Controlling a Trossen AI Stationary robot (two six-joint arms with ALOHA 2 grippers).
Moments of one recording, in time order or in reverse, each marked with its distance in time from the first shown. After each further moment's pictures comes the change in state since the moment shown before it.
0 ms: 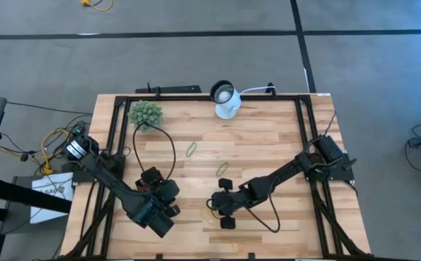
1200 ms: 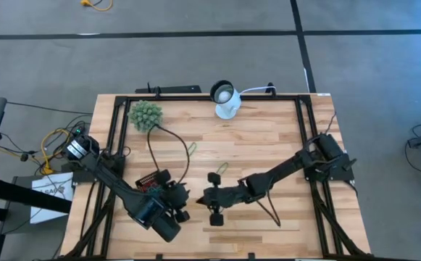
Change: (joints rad) left arm 0.012 0.001 0.000 0.318 -0.175 0.247; right arm -0.031 -0.010 0.039 0.269 0.092 -0.164
